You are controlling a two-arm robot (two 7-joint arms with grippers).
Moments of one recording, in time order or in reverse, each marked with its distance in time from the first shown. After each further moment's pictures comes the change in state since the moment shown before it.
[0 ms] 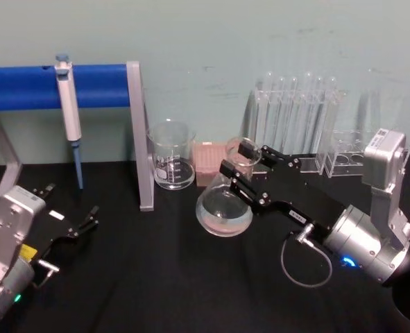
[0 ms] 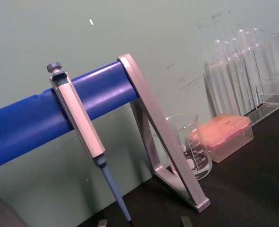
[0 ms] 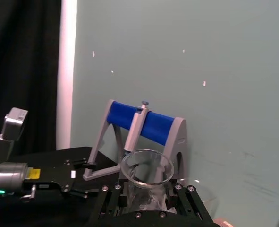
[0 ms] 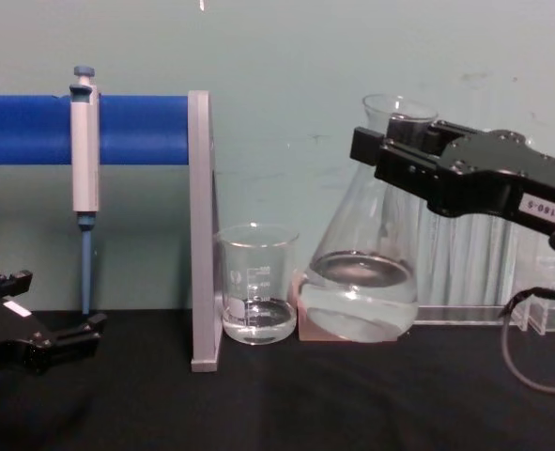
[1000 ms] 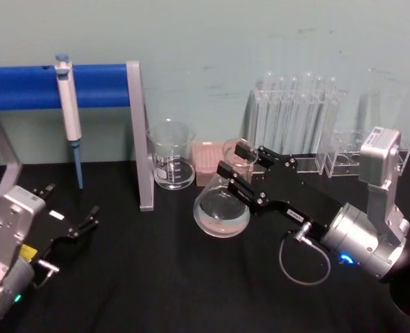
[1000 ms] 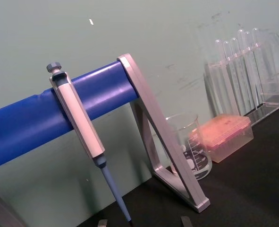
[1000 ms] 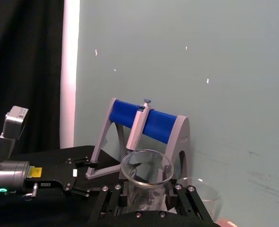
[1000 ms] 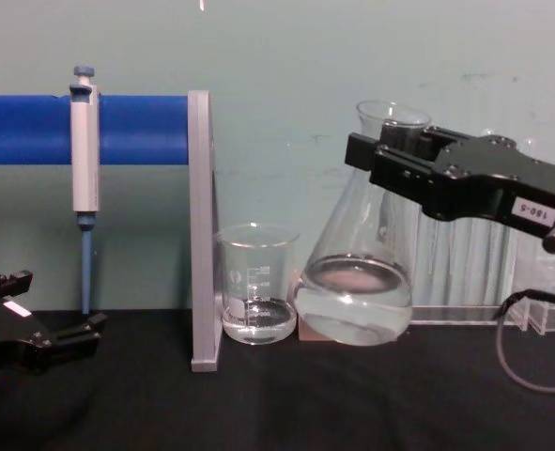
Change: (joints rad) left arm 0.000 0.000 0.000 0.000 0.000 0.000 0.000; right arm 0.042 0.033 -0.050 0.037 0.048 -0.014 -0.005
